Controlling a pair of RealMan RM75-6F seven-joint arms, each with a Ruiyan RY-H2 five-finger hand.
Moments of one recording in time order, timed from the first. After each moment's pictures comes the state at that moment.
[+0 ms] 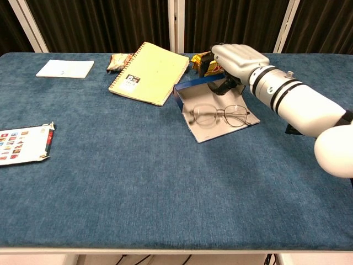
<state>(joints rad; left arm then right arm) -0.11 -1.03 -0.03 -1.67 1.49 1.44 0.03 0.90 -1.93 0.26 -0.85 -1.21 0.92 -0.13</state>
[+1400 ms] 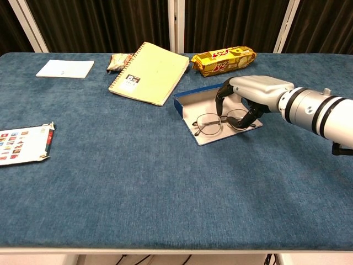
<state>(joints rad) -0.11 -1.03 -0.03 -1.67 1.49 1.44 0.02 0.78 -1.68 0.16 -1.26 -1.14 0.83 -0.24</state>
